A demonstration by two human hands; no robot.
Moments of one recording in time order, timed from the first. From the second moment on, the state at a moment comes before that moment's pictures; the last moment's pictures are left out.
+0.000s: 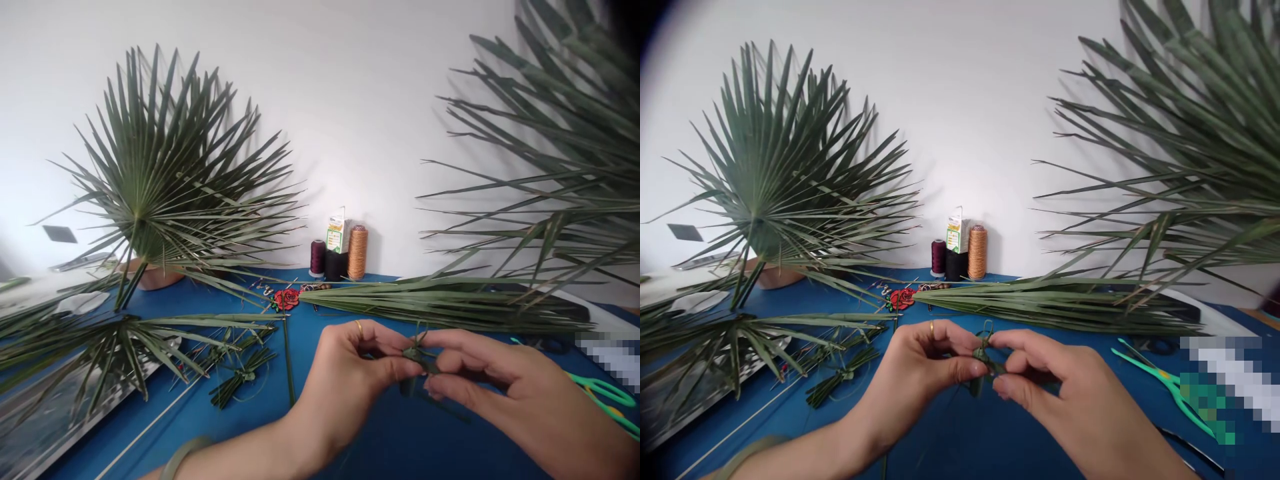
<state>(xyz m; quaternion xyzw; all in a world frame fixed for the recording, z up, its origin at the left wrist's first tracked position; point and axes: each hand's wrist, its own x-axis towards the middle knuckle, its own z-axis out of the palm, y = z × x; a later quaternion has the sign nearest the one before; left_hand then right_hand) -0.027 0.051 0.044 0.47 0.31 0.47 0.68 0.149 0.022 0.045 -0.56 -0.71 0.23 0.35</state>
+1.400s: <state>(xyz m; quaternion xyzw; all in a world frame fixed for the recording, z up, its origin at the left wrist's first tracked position) -0.035 0.056 0.043 0.55 0.27 0.35 0.71 0.154 0.023 0.056 -0.47 -0.68 0.47 0.32</state>
